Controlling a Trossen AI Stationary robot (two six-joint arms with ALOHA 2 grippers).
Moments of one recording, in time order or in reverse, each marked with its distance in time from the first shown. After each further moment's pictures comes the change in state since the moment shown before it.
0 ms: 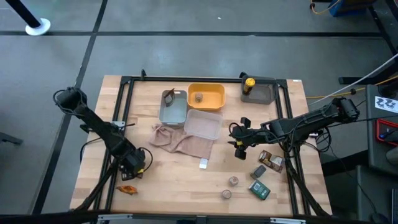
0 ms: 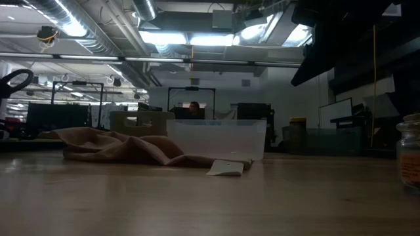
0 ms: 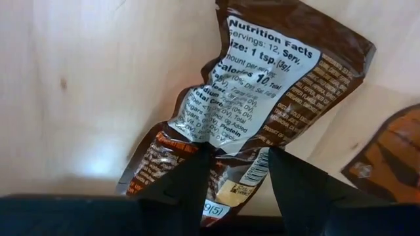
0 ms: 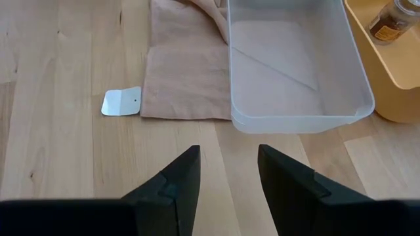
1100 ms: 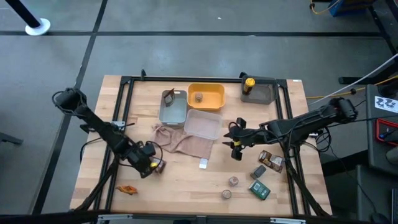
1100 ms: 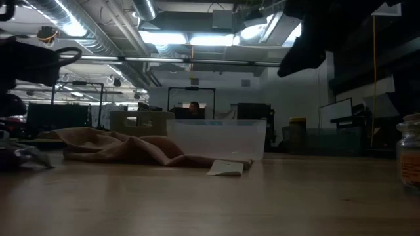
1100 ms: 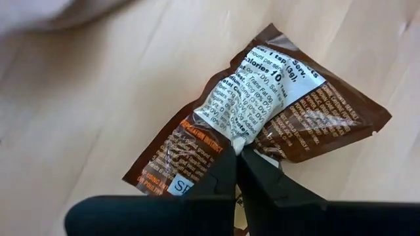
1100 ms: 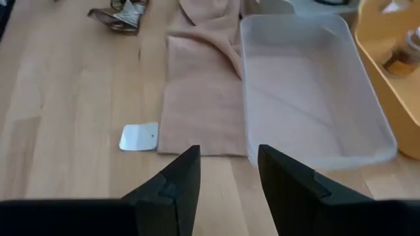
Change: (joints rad) left arm 0.070 -0.025 -0.010 0.303 -0.404 -0.140; right arm 0.000 0.037 0.002 0.152 -0.001 -0.030
